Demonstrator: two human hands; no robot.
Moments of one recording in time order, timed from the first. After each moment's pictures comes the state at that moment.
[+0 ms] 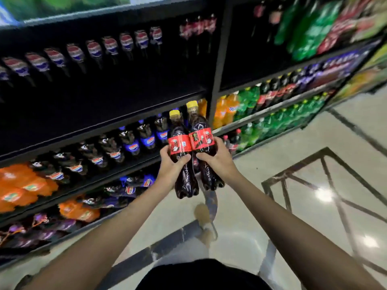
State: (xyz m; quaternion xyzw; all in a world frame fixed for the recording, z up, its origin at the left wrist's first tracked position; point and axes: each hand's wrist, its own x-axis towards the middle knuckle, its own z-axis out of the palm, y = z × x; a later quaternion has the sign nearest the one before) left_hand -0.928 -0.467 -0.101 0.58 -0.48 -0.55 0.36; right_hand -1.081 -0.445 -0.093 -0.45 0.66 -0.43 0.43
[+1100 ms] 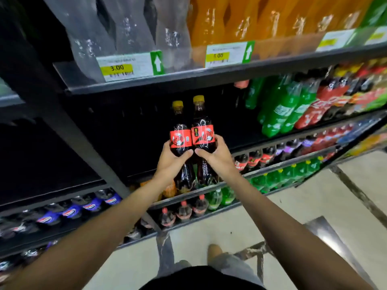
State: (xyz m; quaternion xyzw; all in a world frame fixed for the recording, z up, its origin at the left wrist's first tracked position) left_hand -1.290 -0.774 -0.076 0.62 -0.52 -0.44 0.39; right_hand -1.444 -0.759 -0.062 -0.50 0.62 -0.43 0.42
